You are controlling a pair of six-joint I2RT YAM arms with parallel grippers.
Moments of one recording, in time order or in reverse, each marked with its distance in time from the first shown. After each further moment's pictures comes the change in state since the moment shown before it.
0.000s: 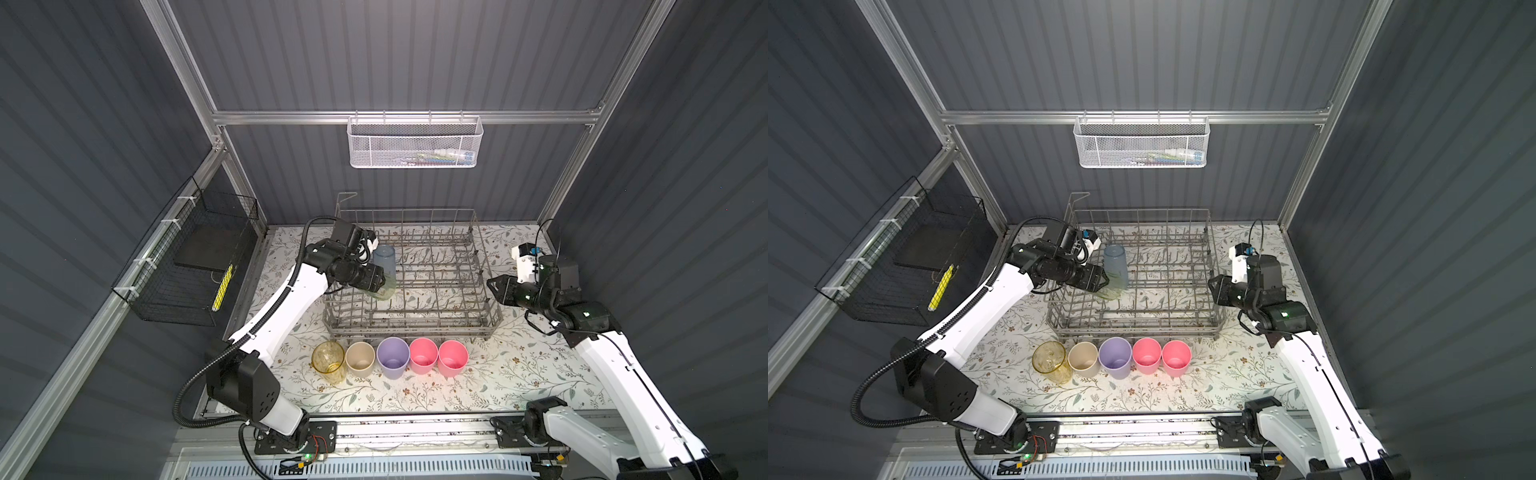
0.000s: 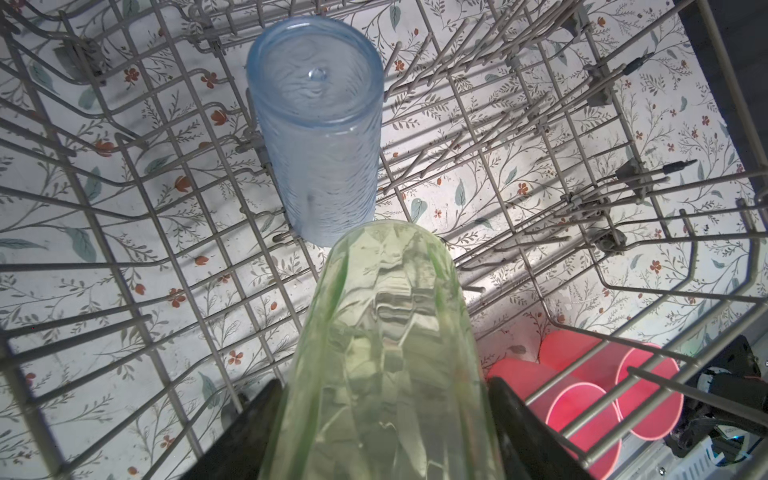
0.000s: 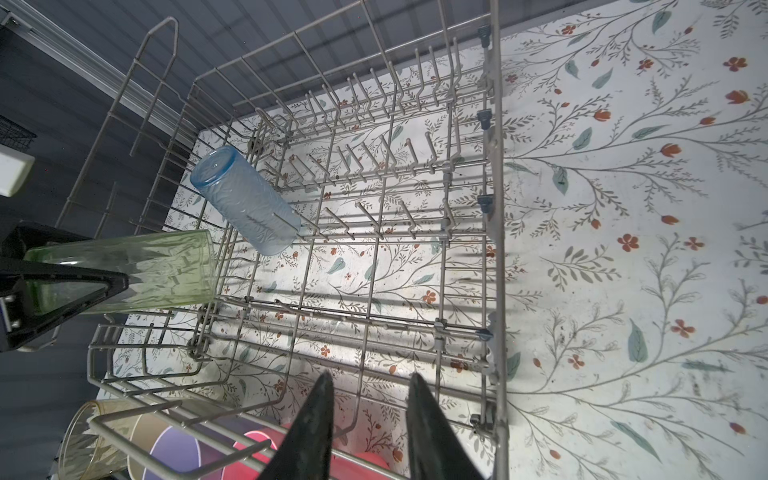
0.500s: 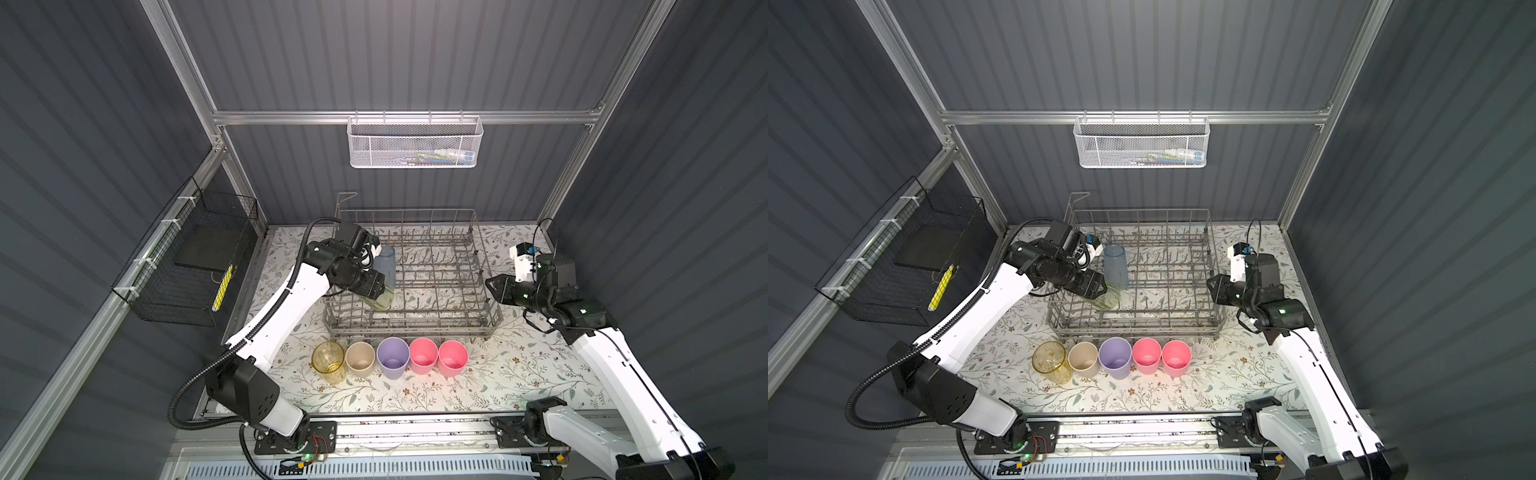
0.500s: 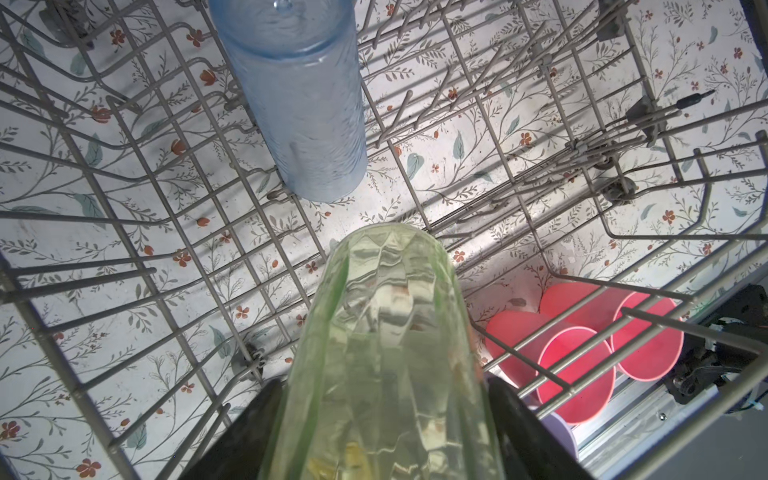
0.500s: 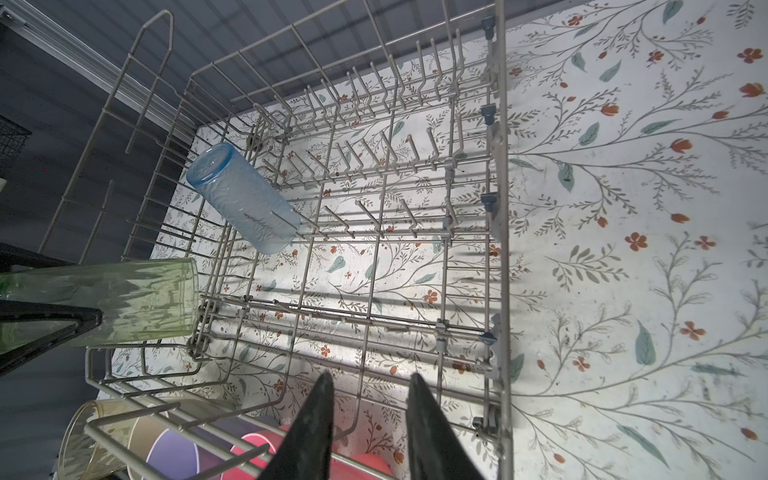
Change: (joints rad) left arm -0.038 0.001 0.052 -0.144 -0.044 0.019; right arm 0.000 0.027 -0.002 0.010 -0.011 0.000
